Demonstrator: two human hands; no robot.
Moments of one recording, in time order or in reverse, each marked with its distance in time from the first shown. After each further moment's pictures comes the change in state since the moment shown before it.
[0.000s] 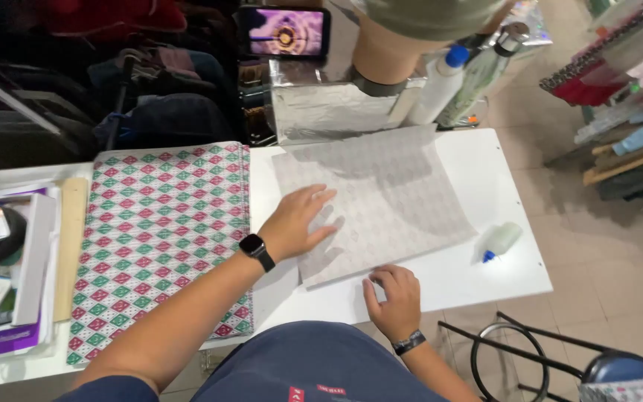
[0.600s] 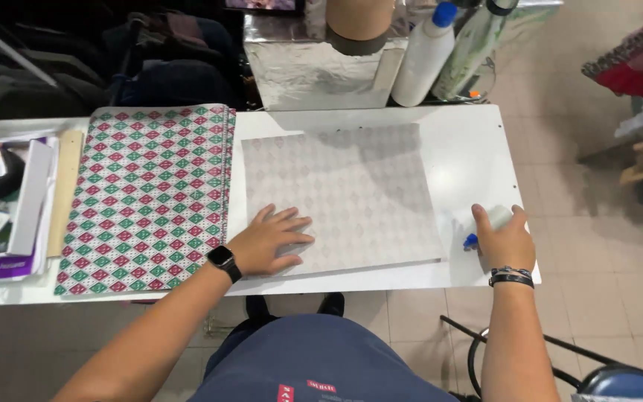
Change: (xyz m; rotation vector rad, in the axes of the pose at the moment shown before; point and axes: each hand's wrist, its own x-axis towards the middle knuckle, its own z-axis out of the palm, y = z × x) left_hand -0.060 0.078 0.009 0.174 -0.553 -0.199; right_hand 0.074 0.199 -0.126 -0.293 -0.324 0.847
